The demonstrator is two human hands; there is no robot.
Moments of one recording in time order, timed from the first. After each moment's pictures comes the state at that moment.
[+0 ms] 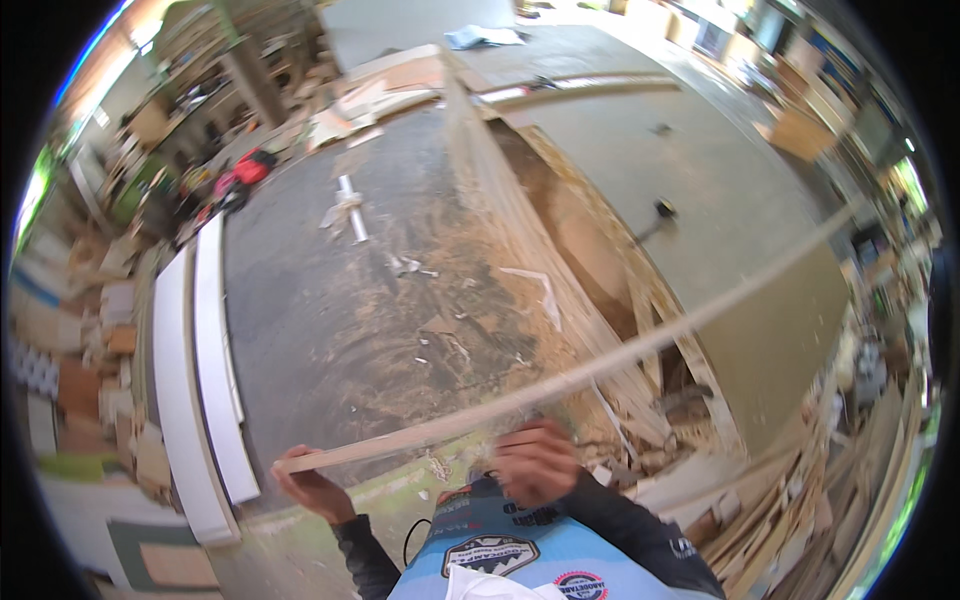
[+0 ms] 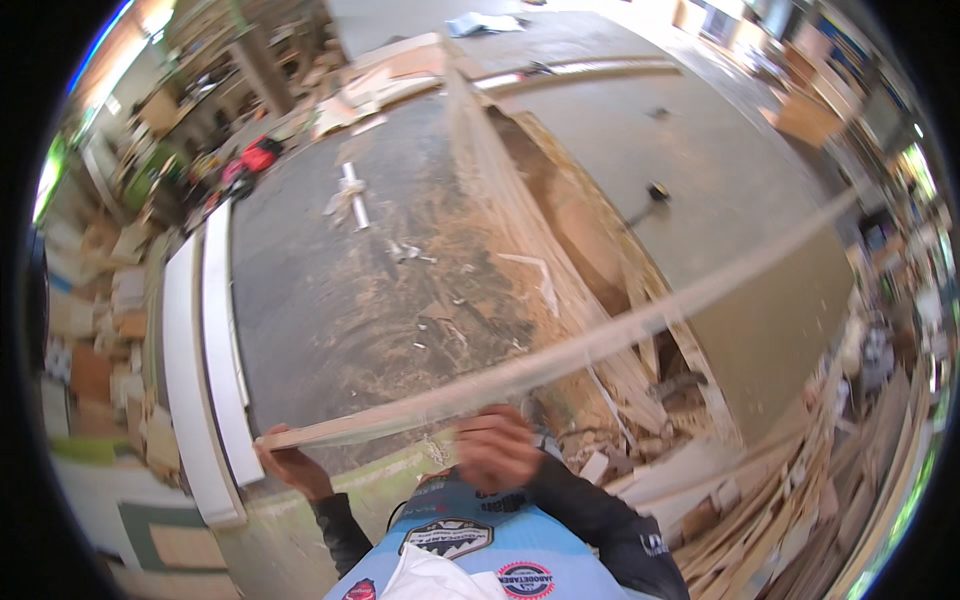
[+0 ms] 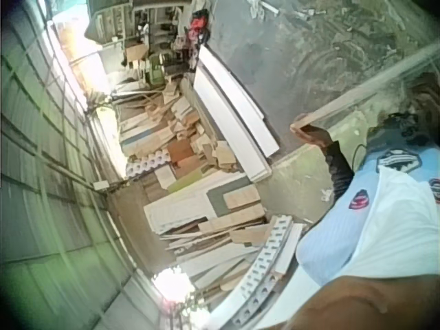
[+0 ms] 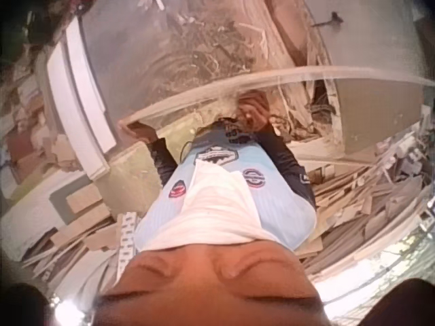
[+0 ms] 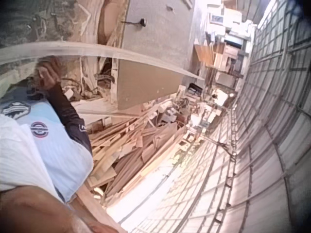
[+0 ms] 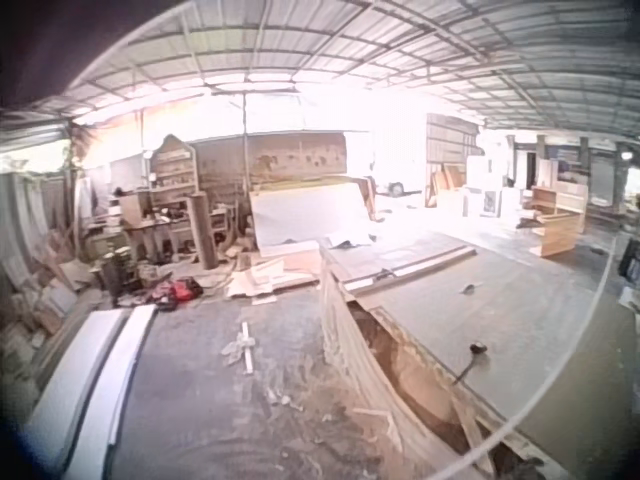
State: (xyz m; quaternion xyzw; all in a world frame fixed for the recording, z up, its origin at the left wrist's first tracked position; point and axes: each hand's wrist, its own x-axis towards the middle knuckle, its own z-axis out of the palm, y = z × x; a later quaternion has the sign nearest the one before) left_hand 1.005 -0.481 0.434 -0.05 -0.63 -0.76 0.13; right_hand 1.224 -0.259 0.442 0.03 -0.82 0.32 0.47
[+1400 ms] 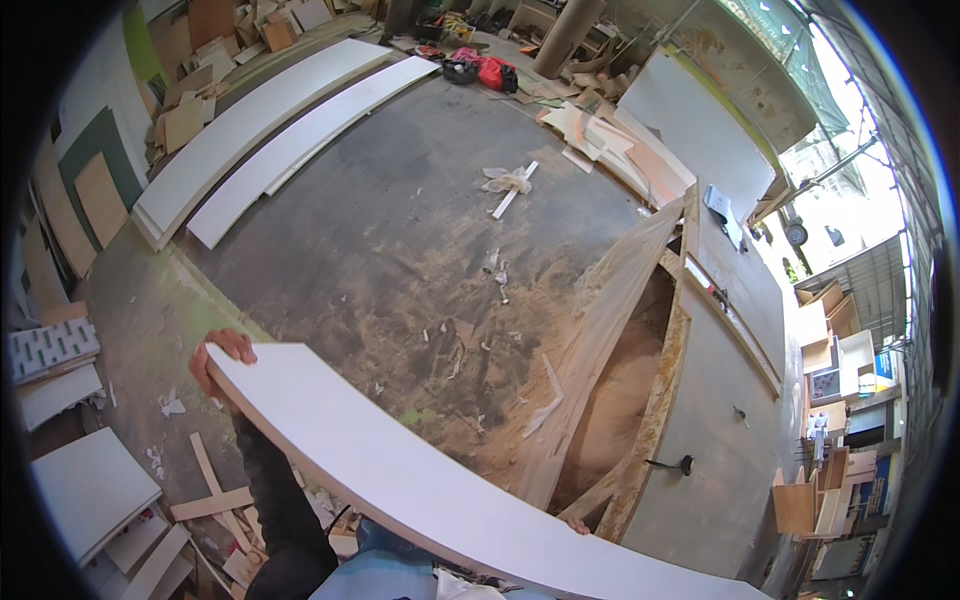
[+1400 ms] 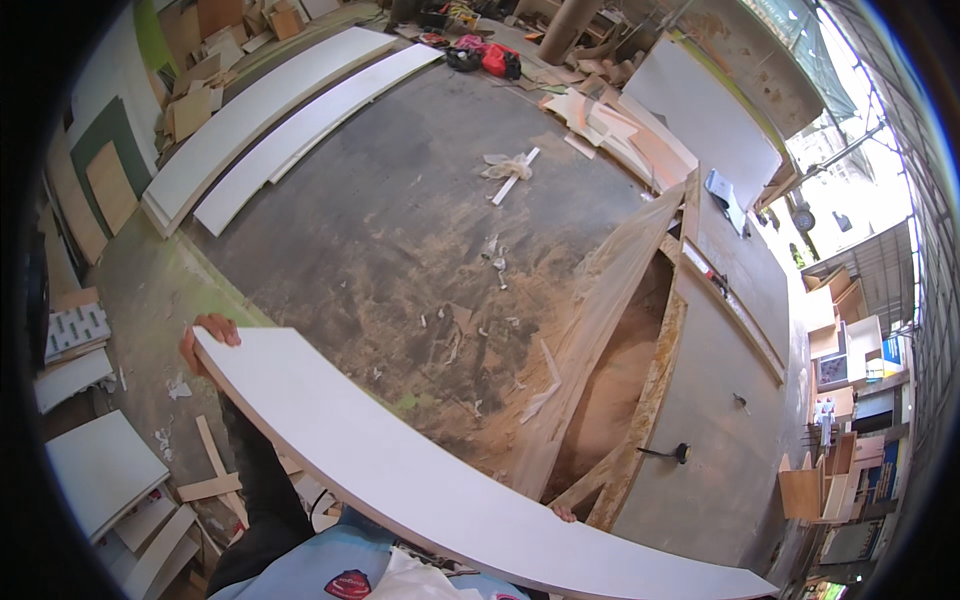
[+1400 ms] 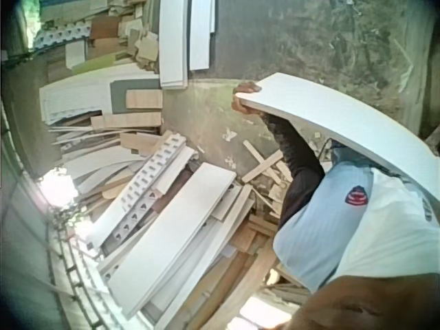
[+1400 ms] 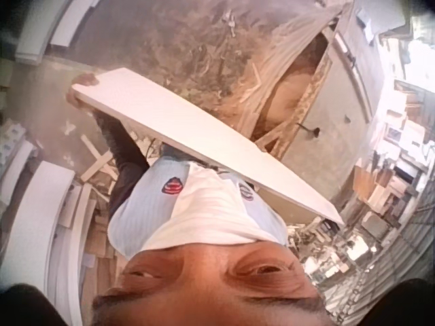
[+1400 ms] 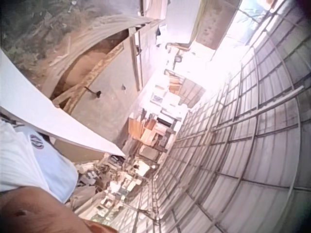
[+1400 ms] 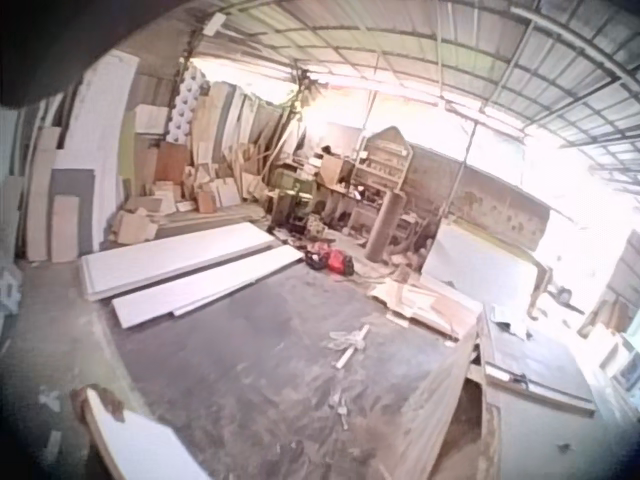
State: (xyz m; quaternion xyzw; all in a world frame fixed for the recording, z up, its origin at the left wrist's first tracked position) left_hand 1.006 -0.571 0.397 -0.06 -0.42 -0.86 0.30; right_hand 1.385 0.015 0.188 -0.55 -0.23 0.71 0.37
